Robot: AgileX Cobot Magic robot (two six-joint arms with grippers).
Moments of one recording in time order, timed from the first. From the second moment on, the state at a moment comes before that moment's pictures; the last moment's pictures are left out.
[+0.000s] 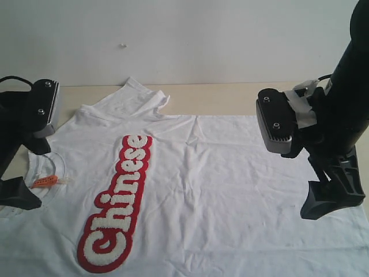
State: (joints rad) left arm -0.28 1.48 -0.97 -0.19 0.92 1.31; right arm 0.21 1.56 -1.07 0.16 1.10 -1.24
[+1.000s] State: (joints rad) left arm -0.28 1.55 -0.95 -0.11 0.77 1.31; right arm 0.21 1.56 -1.07 0.08 1.02 -1.21
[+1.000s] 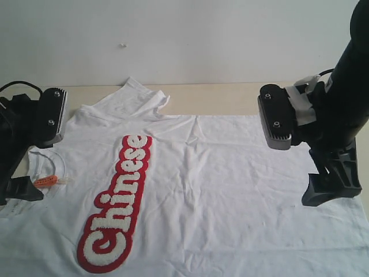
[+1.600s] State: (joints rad) left arm -0.27 1.65 -0.95 0.06 0.54 1.23; right arm 0.04 1.72 -1.07 0.01 0.90 -1.31
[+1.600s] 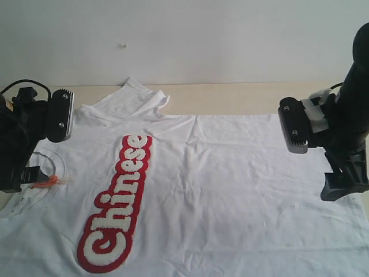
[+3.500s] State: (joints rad) left arm -0.04 1.94 -1.13 -0.11 0.78 1.72; right arm -0.02 1.92 -1.06 0.05 0.81 -1.38
